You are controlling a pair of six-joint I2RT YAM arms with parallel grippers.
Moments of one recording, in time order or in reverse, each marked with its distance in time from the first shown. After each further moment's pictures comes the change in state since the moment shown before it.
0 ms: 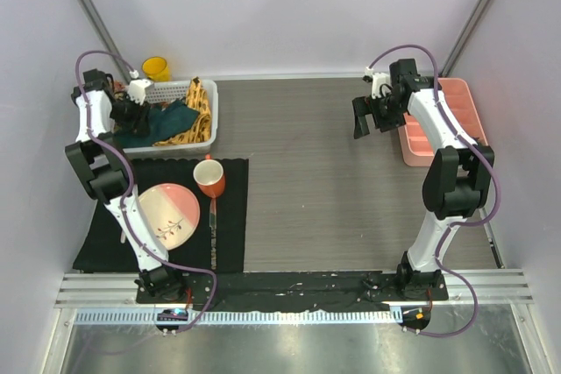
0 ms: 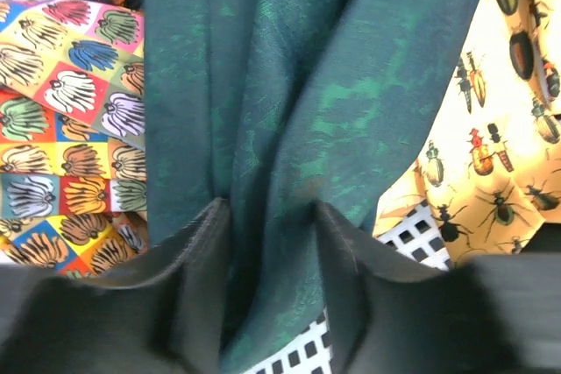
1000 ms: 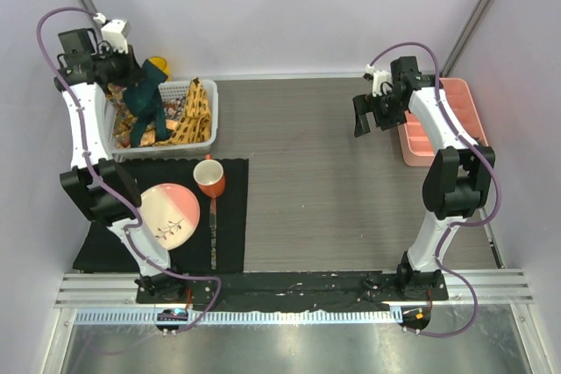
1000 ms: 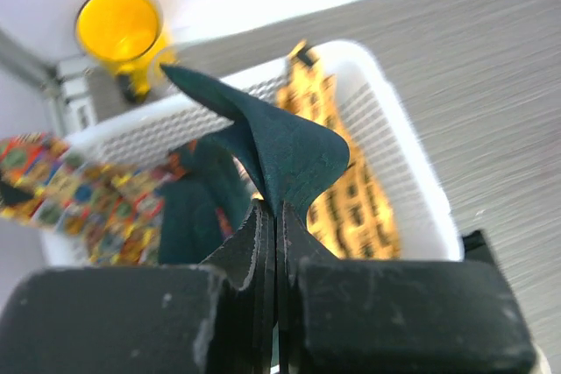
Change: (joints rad) left arm -0.066 -0.323 0.021 0.256 0.111 -0.549; right arm -0.001 0.000 0.026 -0.019 0.004 -0.005
